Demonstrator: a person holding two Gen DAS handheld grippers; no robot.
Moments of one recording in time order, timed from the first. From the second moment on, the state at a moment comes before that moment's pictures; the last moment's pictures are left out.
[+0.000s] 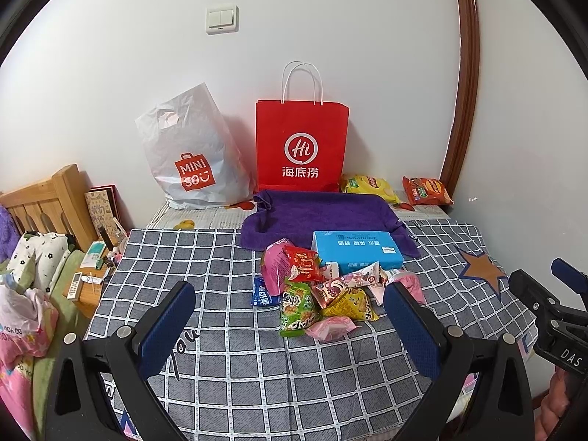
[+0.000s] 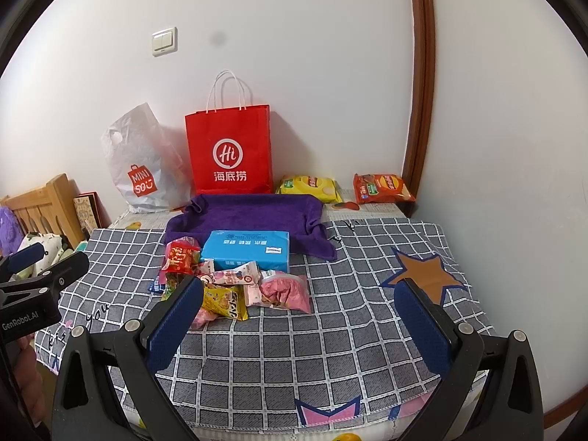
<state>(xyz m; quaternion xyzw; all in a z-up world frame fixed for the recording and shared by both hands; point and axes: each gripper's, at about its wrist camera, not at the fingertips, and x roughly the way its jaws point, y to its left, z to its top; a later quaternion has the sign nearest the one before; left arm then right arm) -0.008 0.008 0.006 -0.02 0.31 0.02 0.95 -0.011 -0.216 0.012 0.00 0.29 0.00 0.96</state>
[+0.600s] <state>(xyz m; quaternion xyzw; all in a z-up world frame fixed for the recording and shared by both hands) 0.001 0.013 -0.005 -0.01 0.32 0.02 0.95 -0.005 -0.209 0.003 -0.01 0.30 0.01 0.95</state>
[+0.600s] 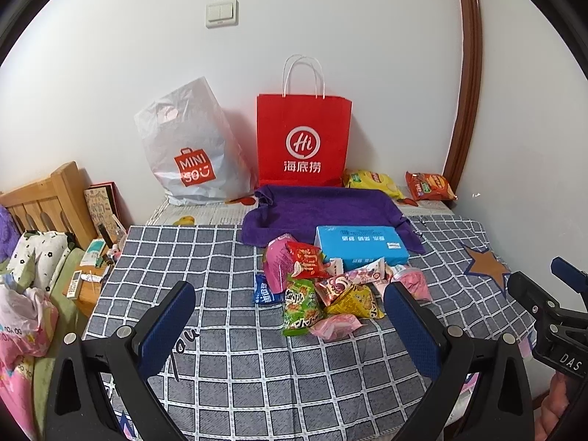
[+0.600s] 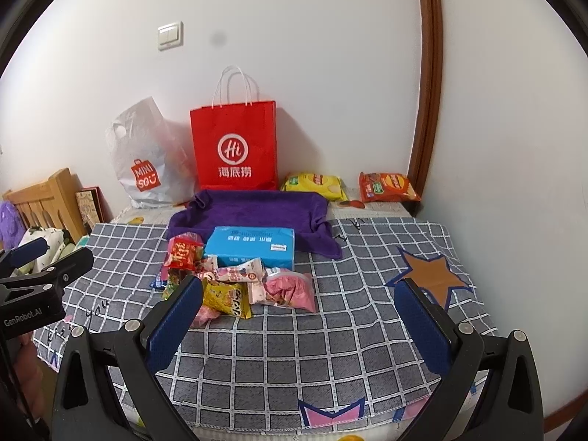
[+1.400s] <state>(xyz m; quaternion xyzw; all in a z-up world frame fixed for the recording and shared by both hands) 0.083 0.074 -0.084 -0.05 0.40 0.07 0.91 0.089 -0.221 -0.091 0.00 0.39 0.01 0.92</state>
